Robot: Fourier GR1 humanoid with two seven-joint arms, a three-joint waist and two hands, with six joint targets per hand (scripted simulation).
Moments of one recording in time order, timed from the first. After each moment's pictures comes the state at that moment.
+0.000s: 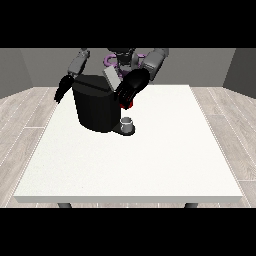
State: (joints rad) left arm -1.30 0.53 0.08 -0.65 -0.92 -0.21 -0.29; right arm -0.50 -0.10 -0.06 -1.29 0.20 -0.21 0.03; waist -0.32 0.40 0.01
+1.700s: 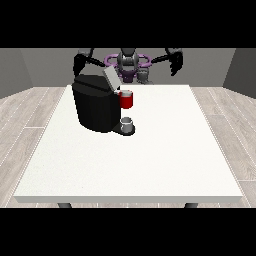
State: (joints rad) left arm -0.63 0.05 0.38 -0.64 -0.43 -0.29 -0.35; right arm -0.15 -0.08 -0.12 -1.20 0.09 -0.13 -0.05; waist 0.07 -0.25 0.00
